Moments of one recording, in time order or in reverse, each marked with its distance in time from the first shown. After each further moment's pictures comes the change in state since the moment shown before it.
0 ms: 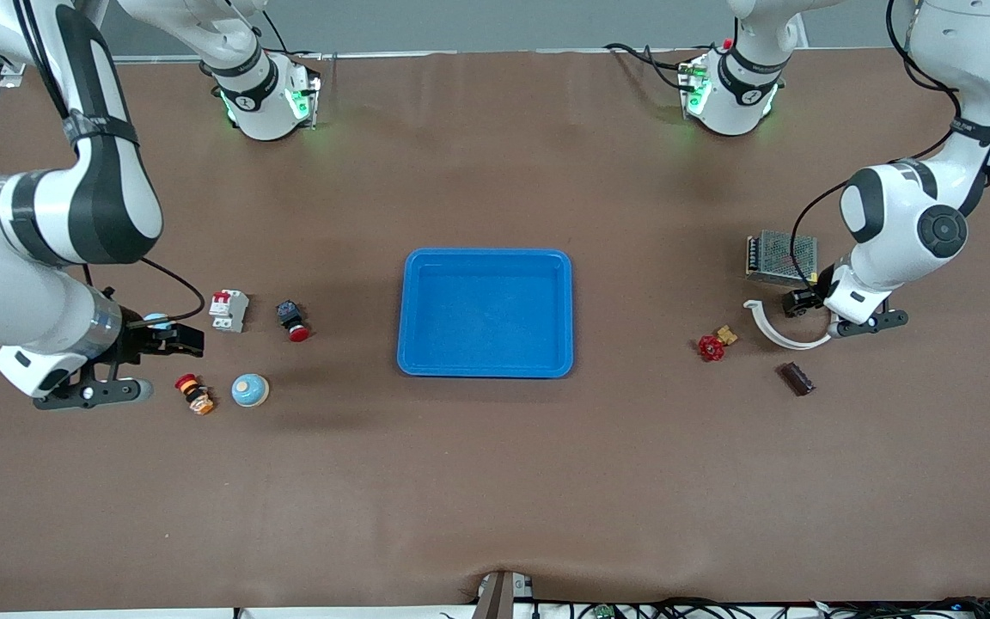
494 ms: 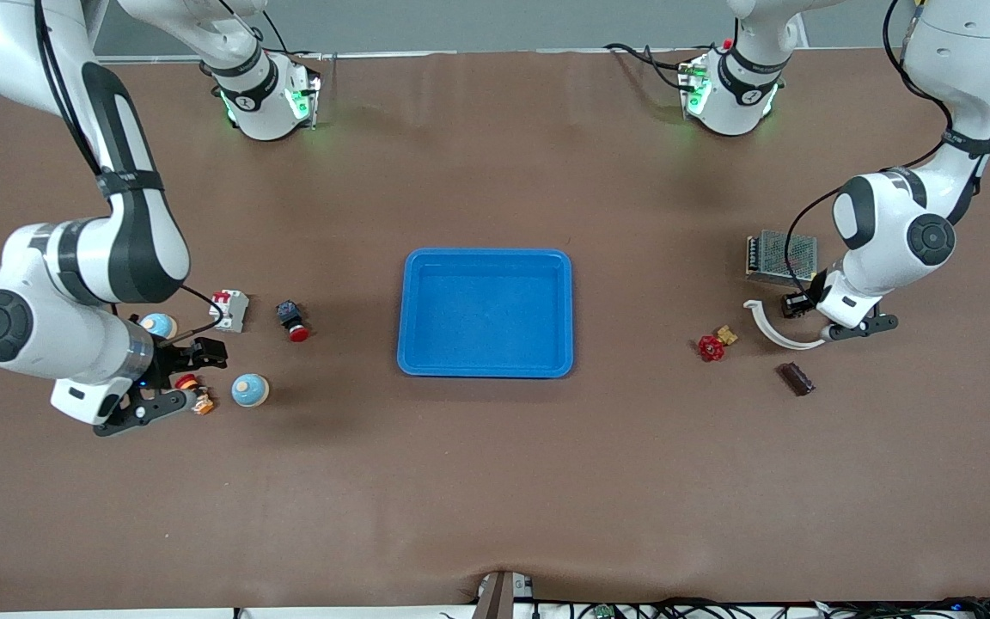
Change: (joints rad) left arm 0.000 0.033 -0.001 0.014 0.000 0.021 0.000; right arm -0.002 0.104 -0.004 -0.022 0.032 0.114 -0.283
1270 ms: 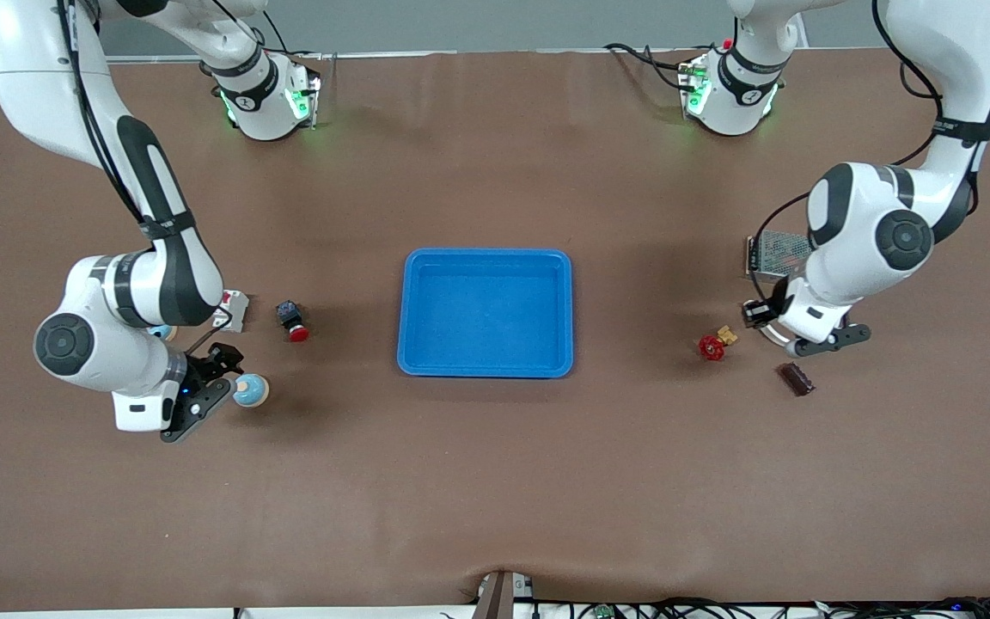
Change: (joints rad) left arm -0.022 -0.096 -0.263 0.196 0.000 -0.295 -0.343; right arm -0.006 0.088 -0.005 -0.122 0.000 0.249 -0.395
